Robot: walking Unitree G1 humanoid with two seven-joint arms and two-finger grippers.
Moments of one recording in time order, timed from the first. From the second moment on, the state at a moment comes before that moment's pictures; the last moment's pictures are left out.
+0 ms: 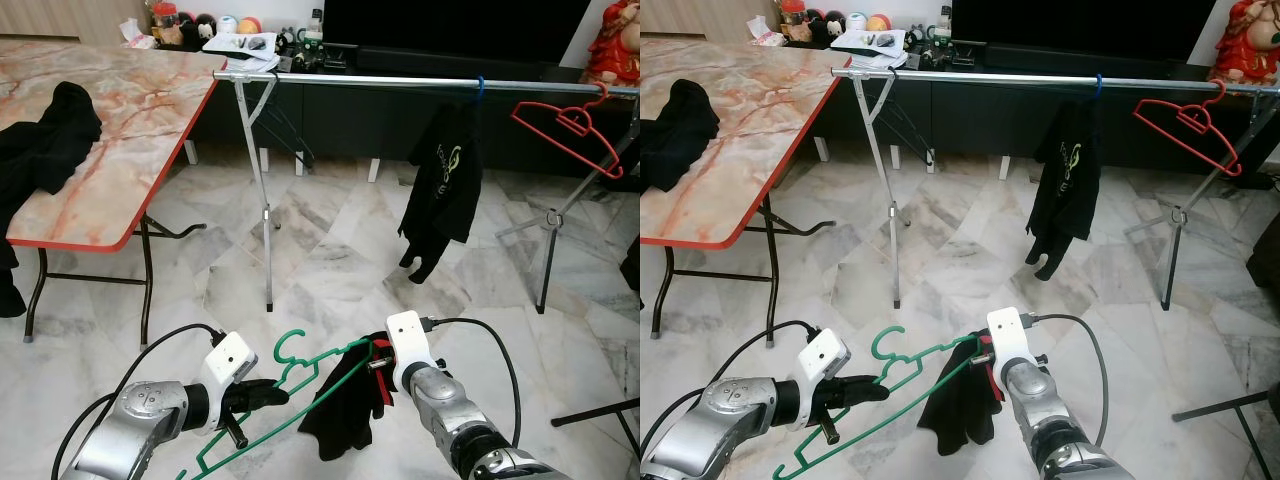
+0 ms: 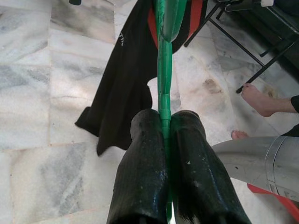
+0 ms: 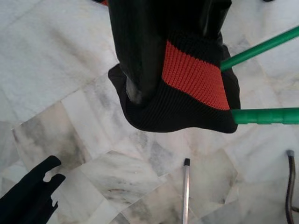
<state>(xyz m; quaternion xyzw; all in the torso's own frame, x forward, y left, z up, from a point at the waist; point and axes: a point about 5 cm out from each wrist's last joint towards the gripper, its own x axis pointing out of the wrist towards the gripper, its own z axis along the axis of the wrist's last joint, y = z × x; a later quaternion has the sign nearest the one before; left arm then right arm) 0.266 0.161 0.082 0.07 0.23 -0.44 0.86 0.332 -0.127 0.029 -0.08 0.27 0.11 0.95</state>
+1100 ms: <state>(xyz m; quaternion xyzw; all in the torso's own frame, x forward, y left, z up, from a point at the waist) 0.263 0.163 0.079 0.06 0.24 -0.46 0.86 0.338 -0.147 0.063 -0.31 0.20 0.33 0.87</state>
